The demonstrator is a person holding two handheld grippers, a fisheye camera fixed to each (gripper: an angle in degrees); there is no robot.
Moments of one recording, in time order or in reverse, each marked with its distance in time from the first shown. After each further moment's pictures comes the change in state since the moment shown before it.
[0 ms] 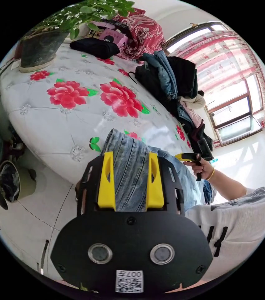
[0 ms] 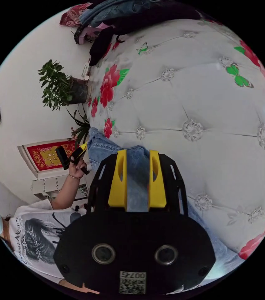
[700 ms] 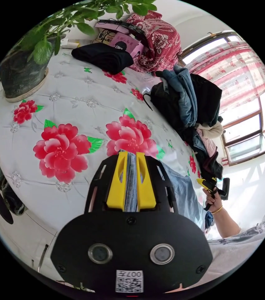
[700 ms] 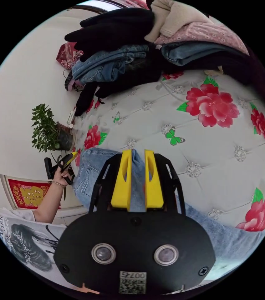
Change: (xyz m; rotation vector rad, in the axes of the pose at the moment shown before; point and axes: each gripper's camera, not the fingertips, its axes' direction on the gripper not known) left arm -0.027 -0.177 0.056 0.057 -0.071 -0.089; right arm 0.005 0.007 -0.087 0.474 0.221 0.084
